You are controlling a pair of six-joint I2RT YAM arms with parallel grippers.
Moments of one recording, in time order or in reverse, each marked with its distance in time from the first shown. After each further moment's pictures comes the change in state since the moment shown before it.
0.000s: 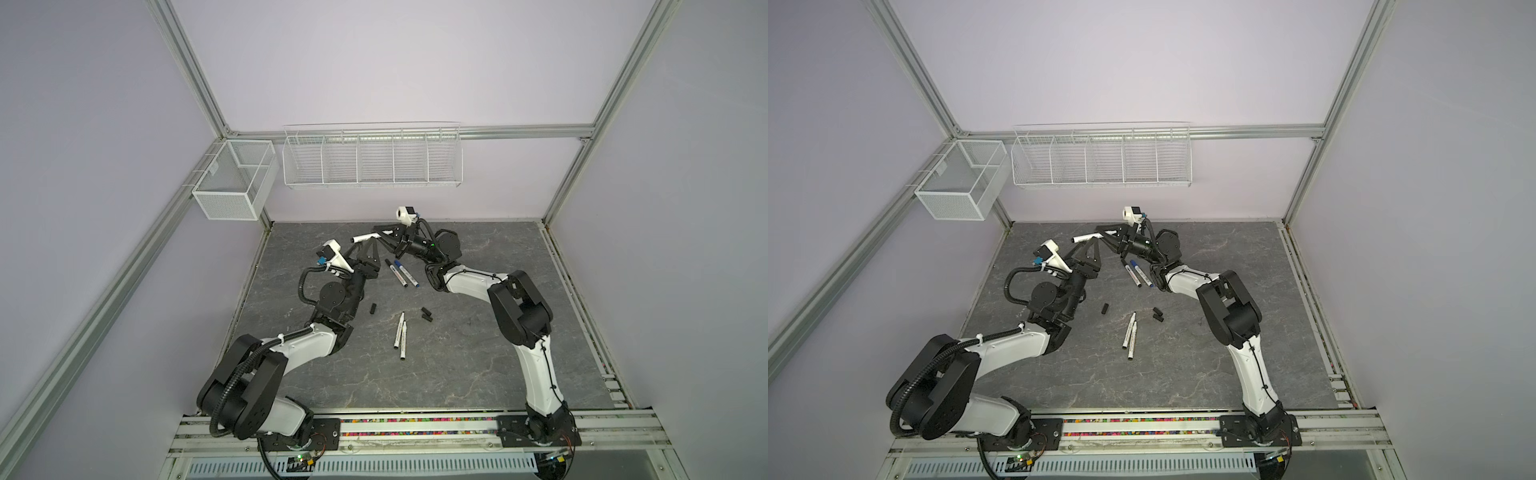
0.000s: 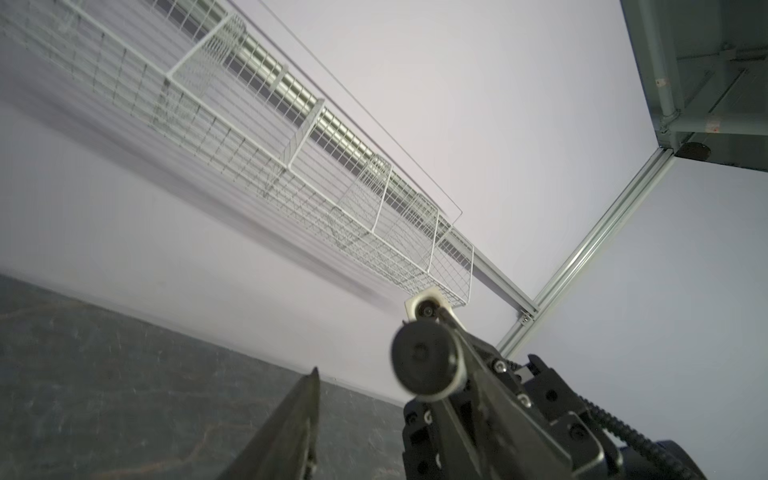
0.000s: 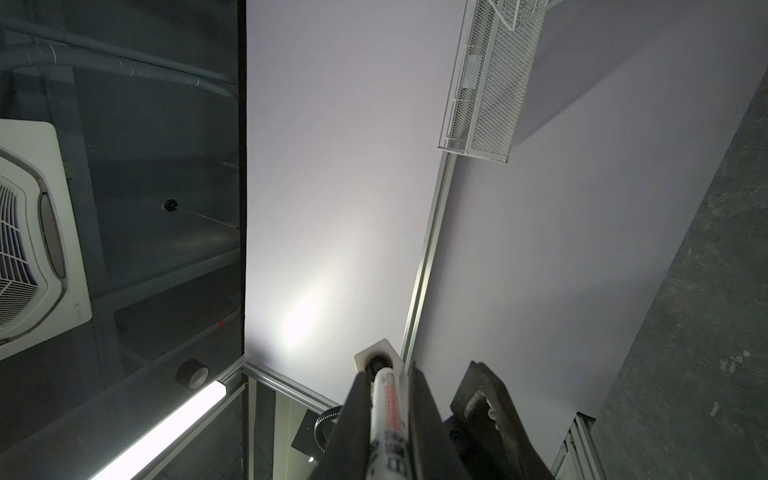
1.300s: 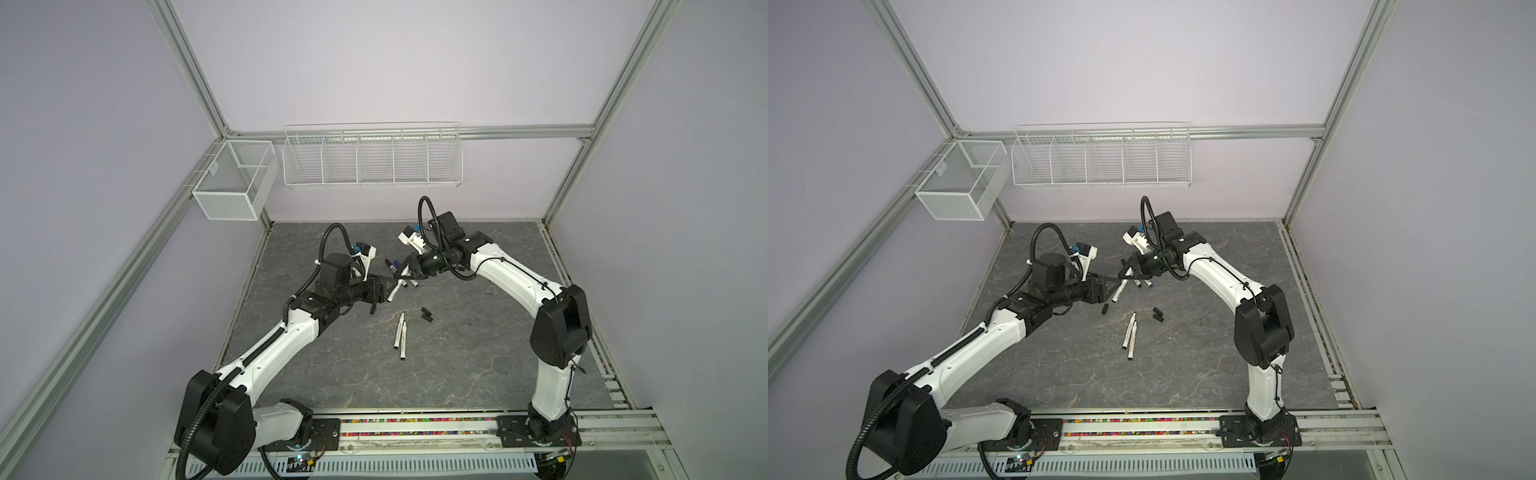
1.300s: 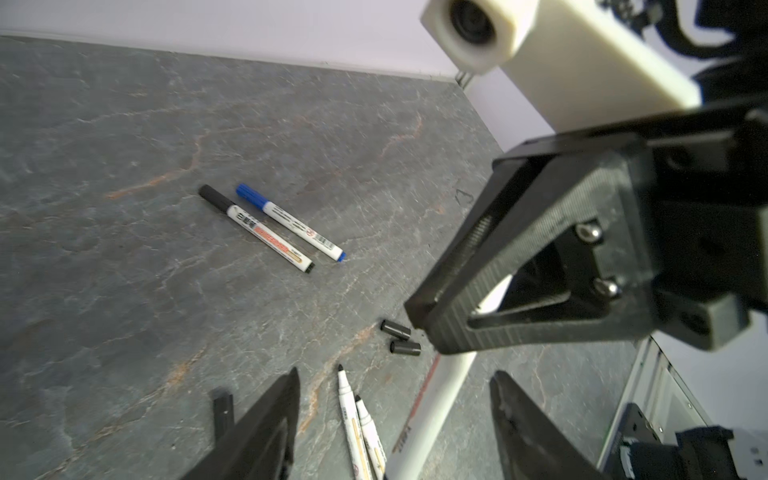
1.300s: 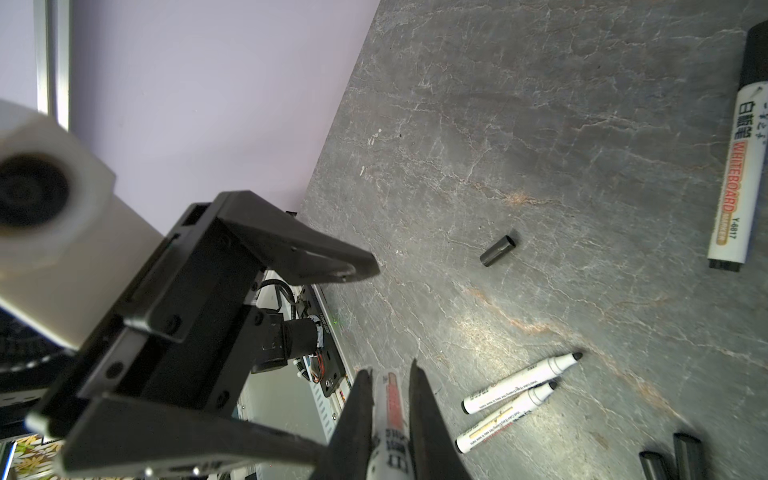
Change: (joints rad) left arm 0.065 -0.152 0.322 -1.321 0.615 0.310; right arm -0.020 -0.273 0.208 -1.962 -0.030 -1.549
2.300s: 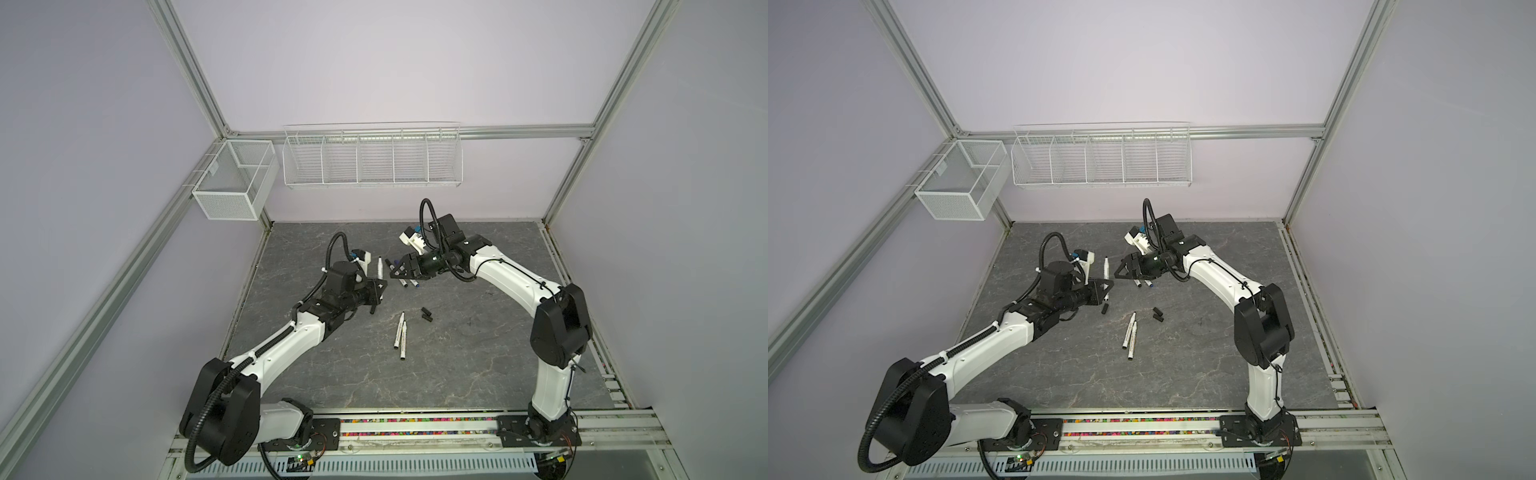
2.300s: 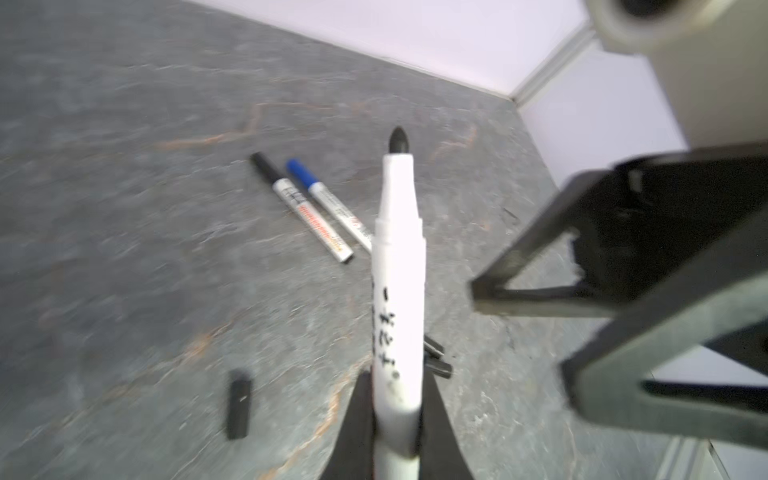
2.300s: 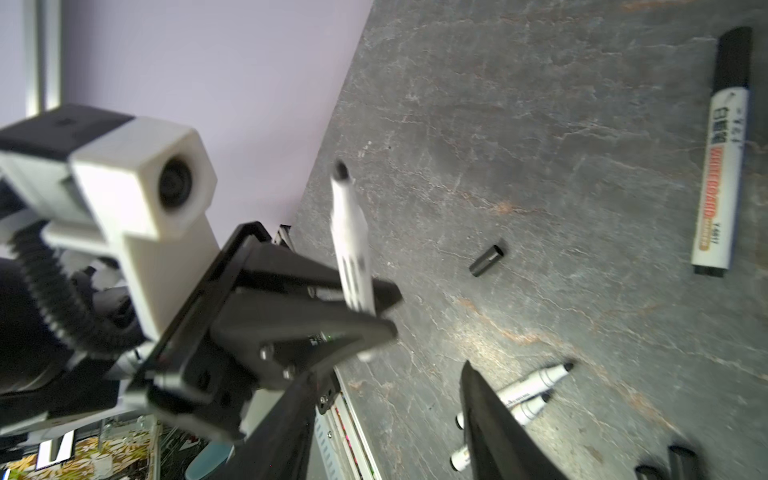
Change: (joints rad) left arm 0.026 0.002 -0.137 0.121 -0.231 -0.199; right arm 0.002 0.000 -0.049 0.070 0.055 0.034
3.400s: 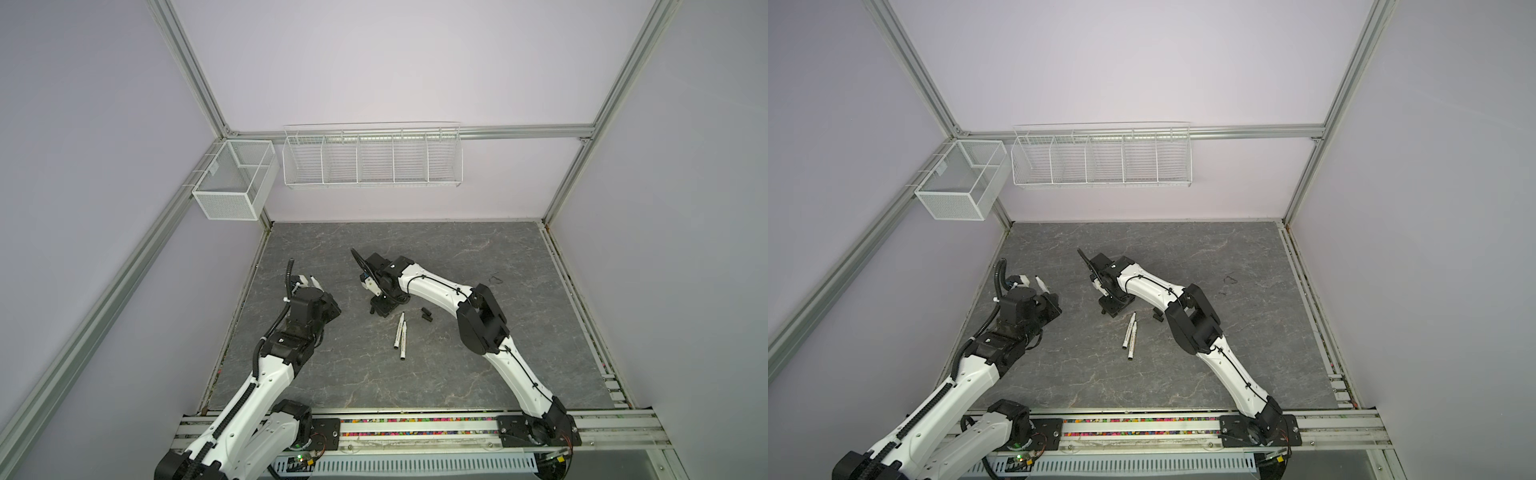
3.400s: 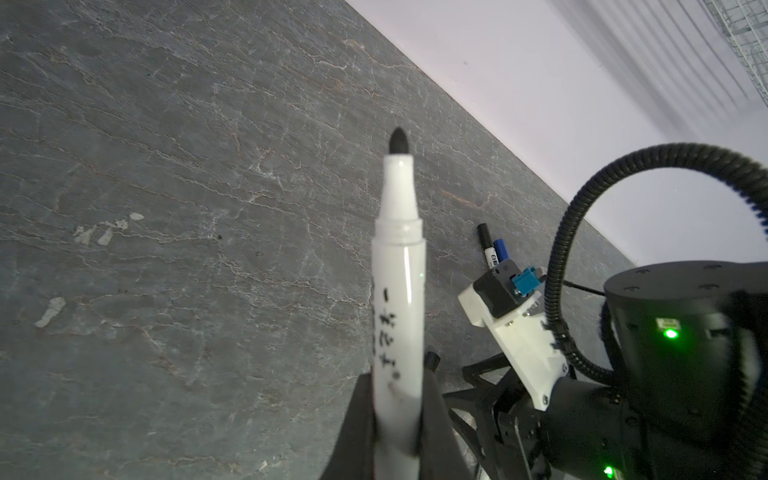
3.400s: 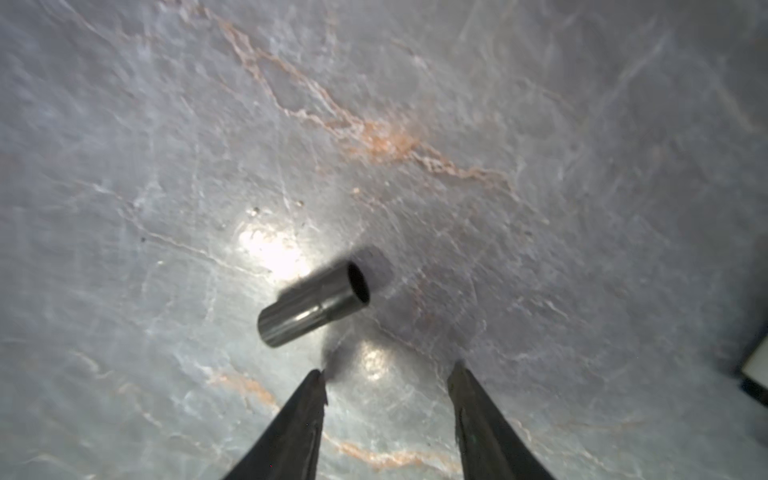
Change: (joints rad) left arm 0.134 -0.388 -0.168 -0.255 -0.352 -0.269; right arm 0.294 0.567 0.530 -0.422 0.724 -0.352
